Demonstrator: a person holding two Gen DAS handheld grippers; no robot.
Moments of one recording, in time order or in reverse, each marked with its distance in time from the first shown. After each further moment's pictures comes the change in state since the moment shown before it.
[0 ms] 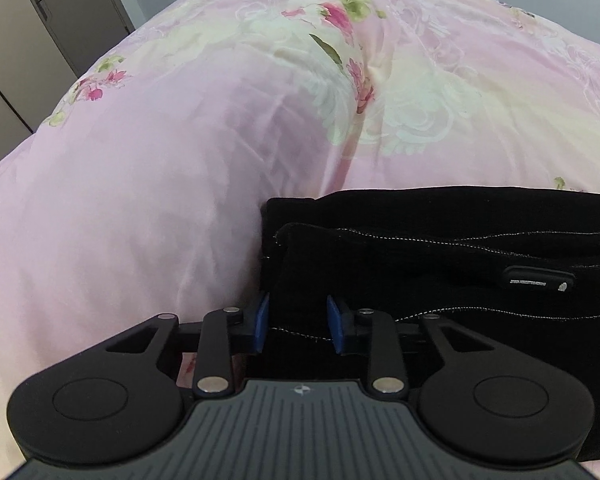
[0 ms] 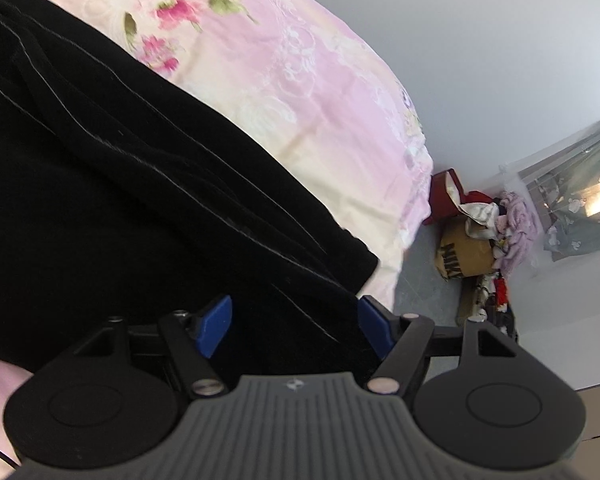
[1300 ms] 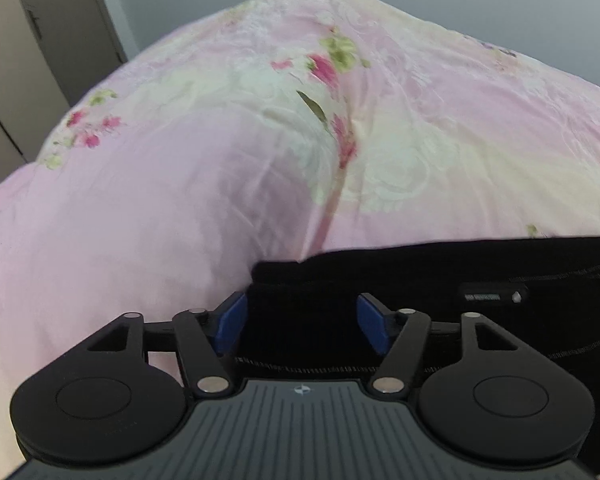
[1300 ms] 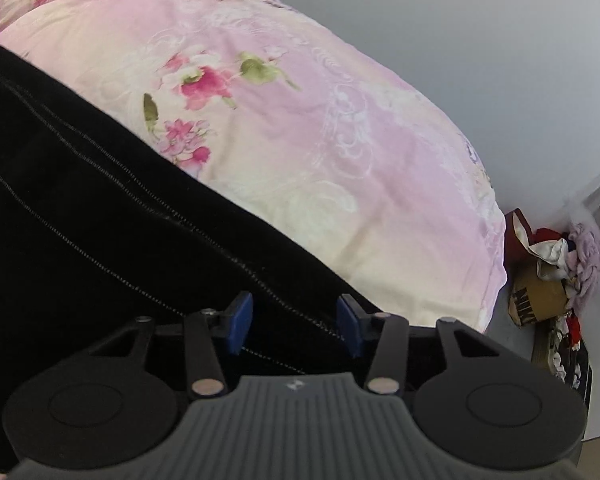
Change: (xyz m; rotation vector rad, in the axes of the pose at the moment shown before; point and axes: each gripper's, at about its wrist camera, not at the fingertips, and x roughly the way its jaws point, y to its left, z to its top) left arm -0.023 0.006 0.016 0.008 -0.082 -0.088; right arm 0.035 0.007 0.059 0.042 -0.166 0.282
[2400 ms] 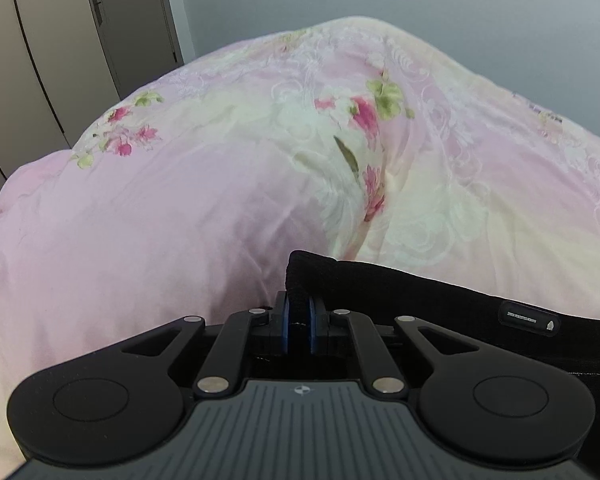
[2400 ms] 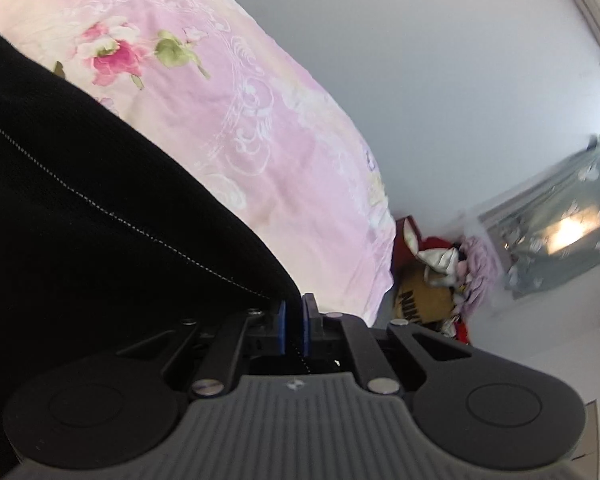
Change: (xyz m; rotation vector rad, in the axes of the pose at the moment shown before) left arm 0.013 -0.014 0.027 -0.195 -0.090 0.126; right arm 0.009 -0.005 0.005 -0.046 0.024 -0.372
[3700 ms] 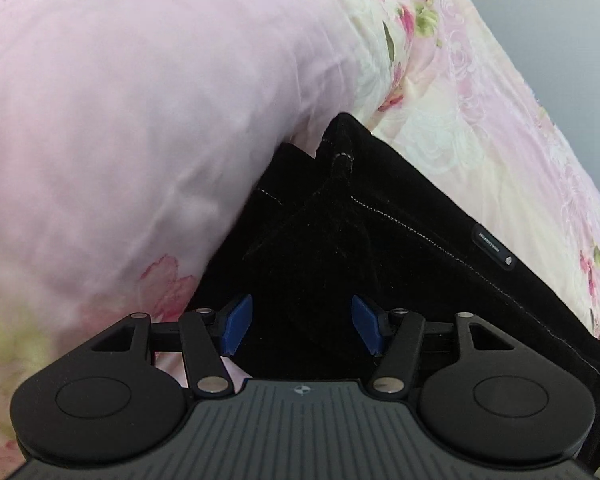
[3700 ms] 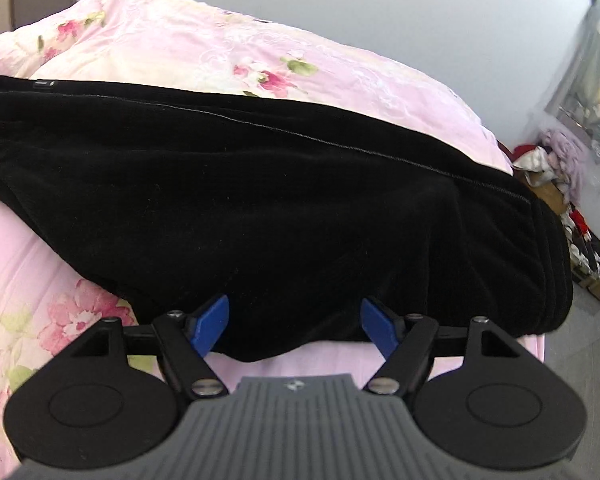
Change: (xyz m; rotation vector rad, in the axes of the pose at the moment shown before) left arm 0.031 0.066 -0.059 -0.282 0.300 -0.287; right arm -0.171 0.150 -0.079 0.455 -0.022 0.300
